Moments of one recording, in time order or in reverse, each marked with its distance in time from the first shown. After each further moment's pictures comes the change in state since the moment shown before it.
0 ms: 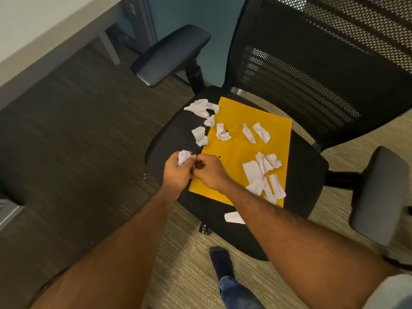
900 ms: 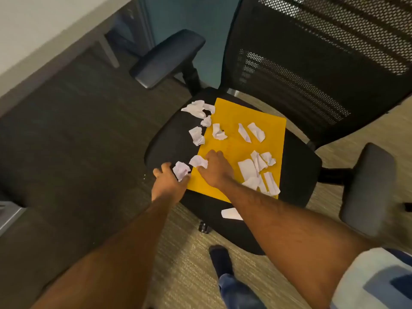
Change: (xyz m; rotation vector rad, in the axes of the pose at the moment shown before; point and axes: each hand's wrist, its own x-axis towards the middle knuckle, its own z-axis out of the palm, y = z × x) left_hand -0.019 -0.024 -0.023 0.807 0.051 0.042; right_hand 0.000 0.008 -0.011 -0.647 0.128 0.120
